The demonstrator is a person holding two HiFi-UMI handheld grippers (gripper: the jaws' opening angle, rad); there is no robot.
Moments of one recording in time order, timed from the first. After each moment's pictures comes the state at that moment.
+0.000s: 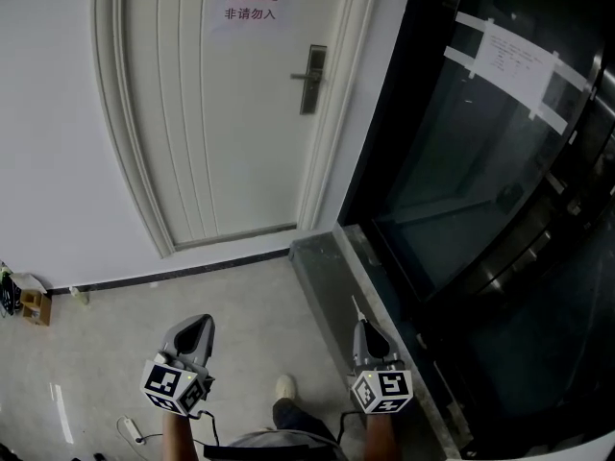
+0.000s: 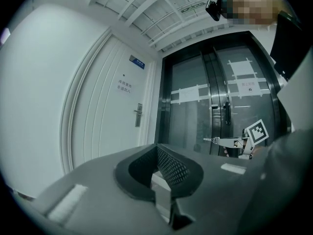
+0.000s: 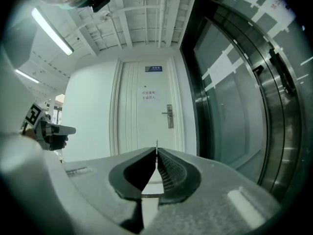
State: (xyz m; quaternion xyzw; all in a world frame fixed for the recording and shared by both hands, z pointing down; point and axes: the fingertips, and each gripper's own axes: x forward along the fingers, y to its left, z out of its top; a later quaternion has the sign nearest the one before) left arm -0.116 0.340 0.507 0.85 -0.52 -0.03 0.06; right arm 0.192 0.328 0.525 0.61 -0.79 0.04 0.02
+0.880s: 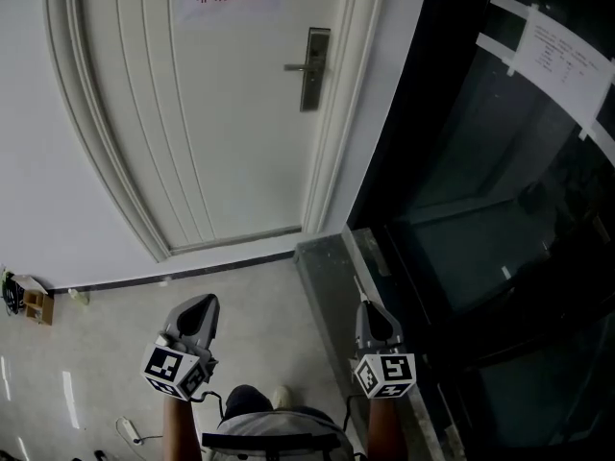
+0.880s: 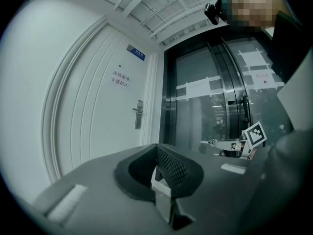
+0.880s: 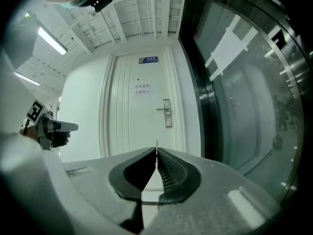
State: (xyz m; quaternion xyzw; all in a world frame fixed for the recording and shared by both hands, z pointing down) left arm -0.059 0.150 0.496 0.85 -0.53 -0.02 0.05; right arm 0.235 0.125 0.529 0.58 -0.81 0.05 0.02
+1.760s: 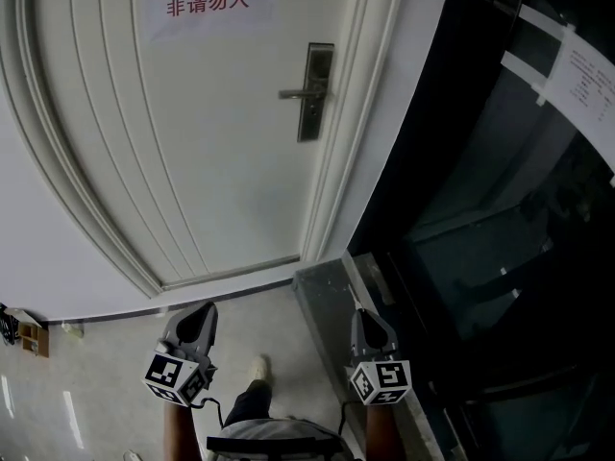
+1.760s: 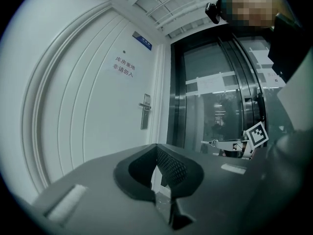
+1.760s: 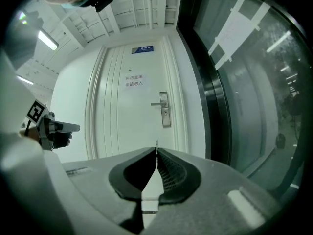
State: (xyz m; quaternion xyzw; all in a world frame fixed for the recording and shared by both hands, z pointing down) left arm -0.088 -0.028 0.505 0.85 -0.52 -0.01 0.06; right arm 0.204 -0.040 0.538 0.59 -0.81 0.06 0.02
